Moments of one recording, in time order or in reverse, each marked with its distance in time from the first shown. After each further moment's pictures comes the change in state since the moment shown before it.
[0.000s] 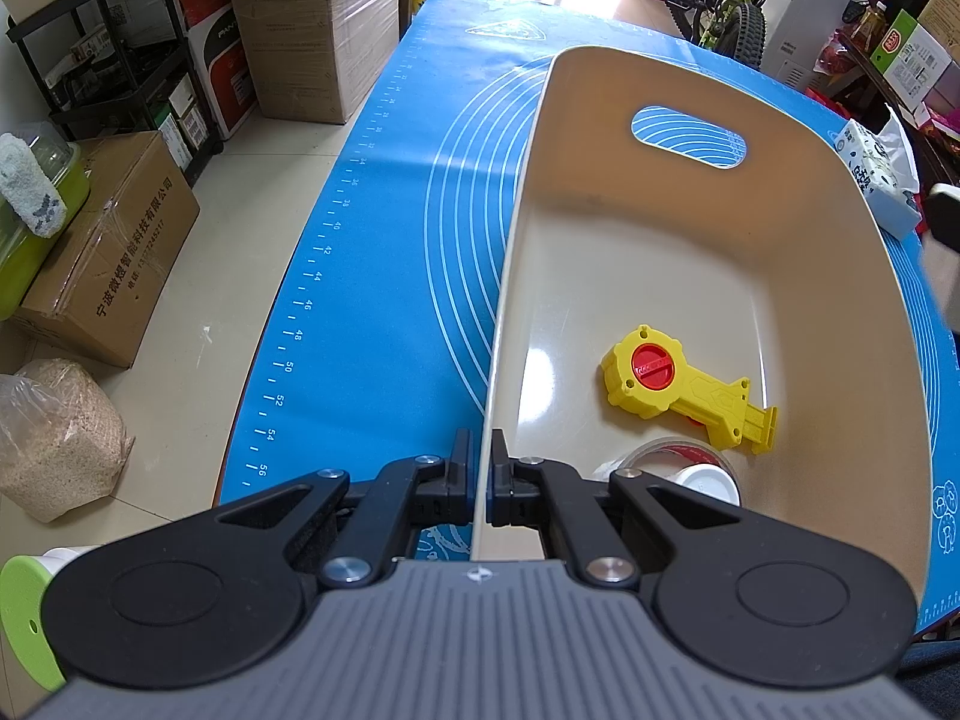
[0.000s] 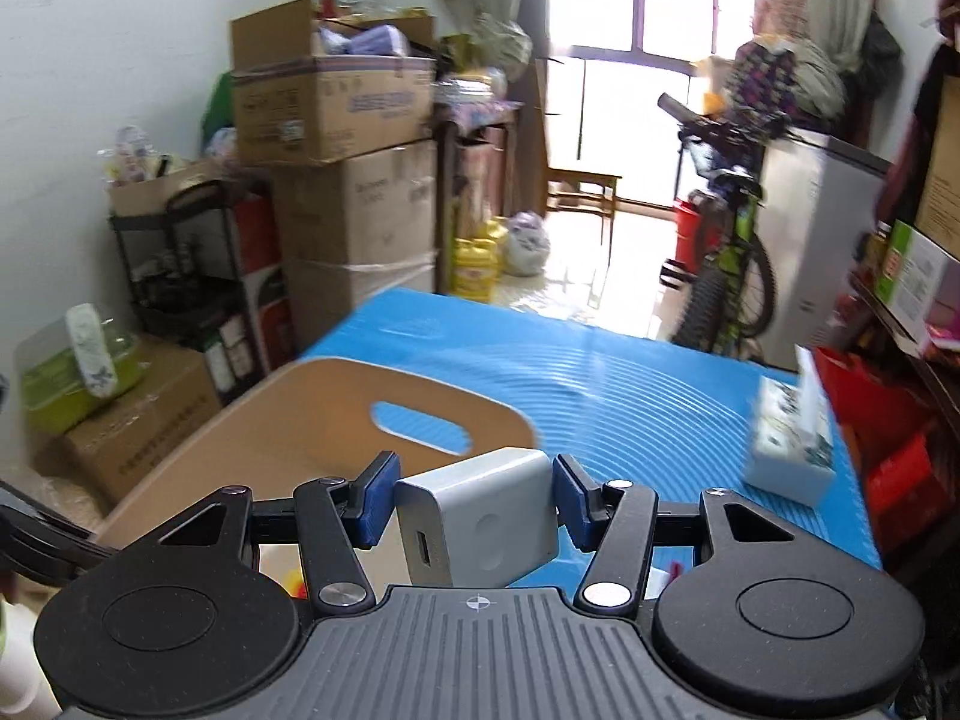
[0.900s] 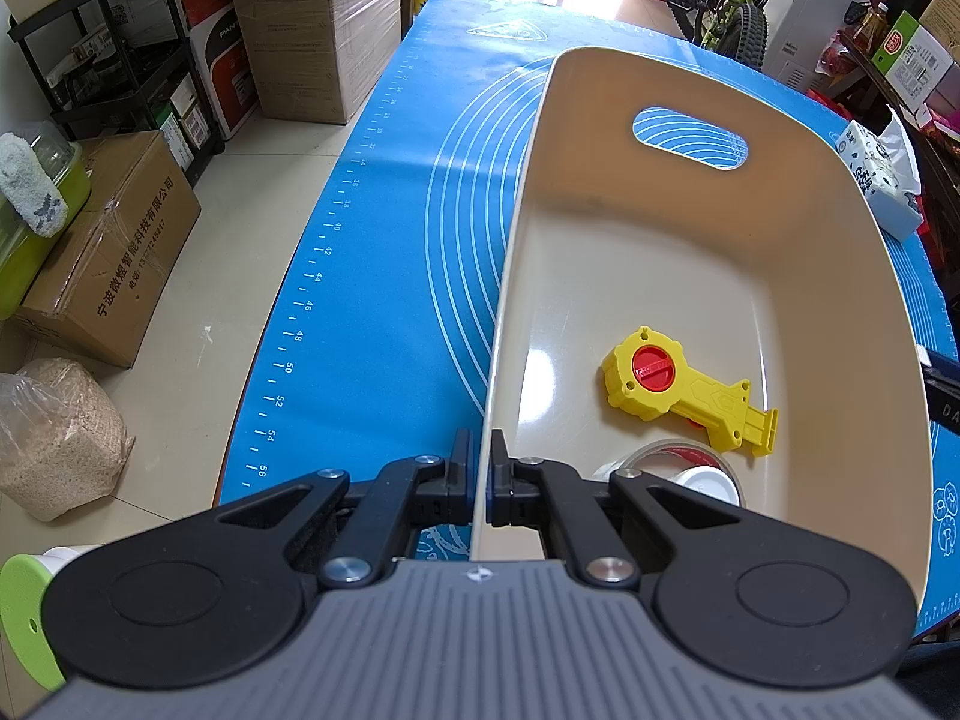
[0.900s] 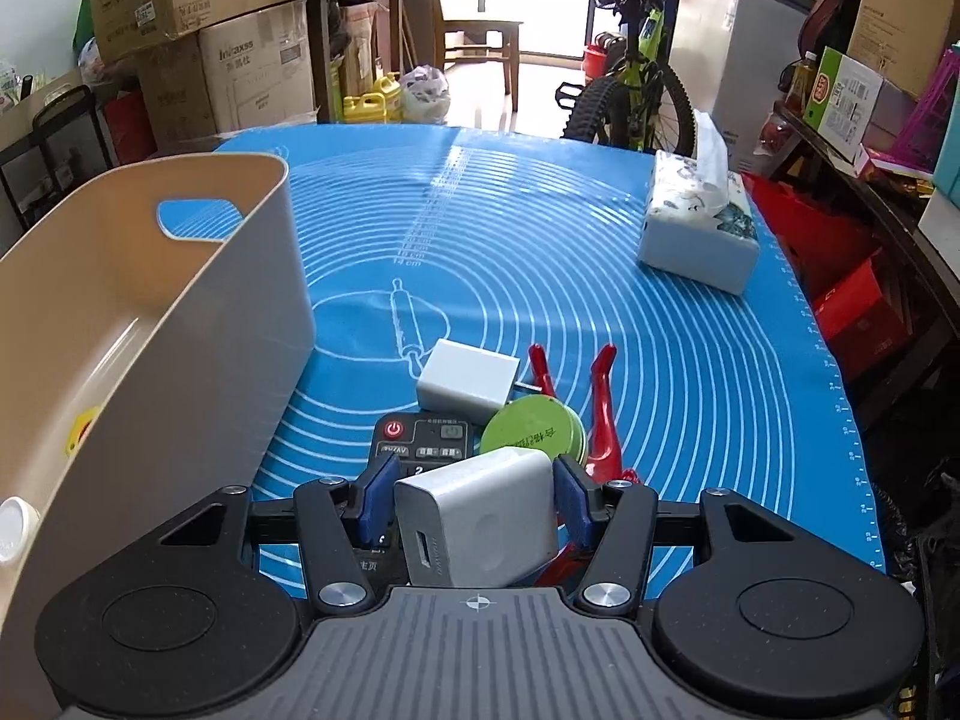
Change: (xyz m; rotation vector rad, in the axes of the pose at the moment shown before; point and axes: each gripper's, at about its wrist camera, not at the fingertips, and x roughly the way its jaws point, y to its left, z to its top) left arm 0.000 0.000 0.000 0.000 -0.001 -0.001; right arm 0.063 -0.098 -0.091 0.145 0.272 -0.152
